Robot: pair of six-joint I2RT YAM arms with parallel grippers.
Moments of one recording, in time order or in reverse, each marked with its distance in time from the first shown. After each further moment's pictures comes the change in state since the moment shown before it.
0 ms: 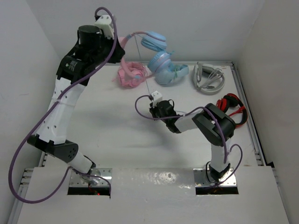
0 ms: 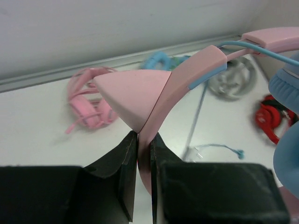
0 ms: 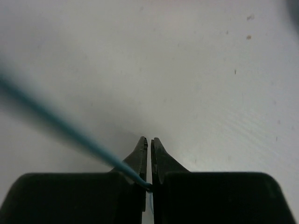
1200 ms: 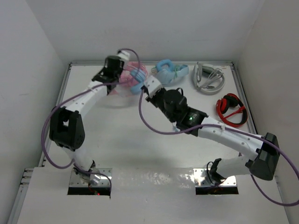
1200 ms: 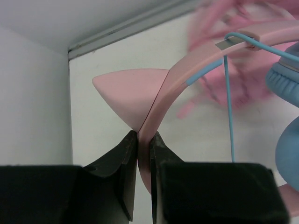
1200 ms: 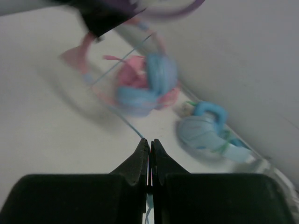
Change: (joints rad) left arm 0.168 0.218 -0.546 0.539 -0.415 0.431; right arm 0.316 -0.655 0.193 -0.586 0.322 -0.425
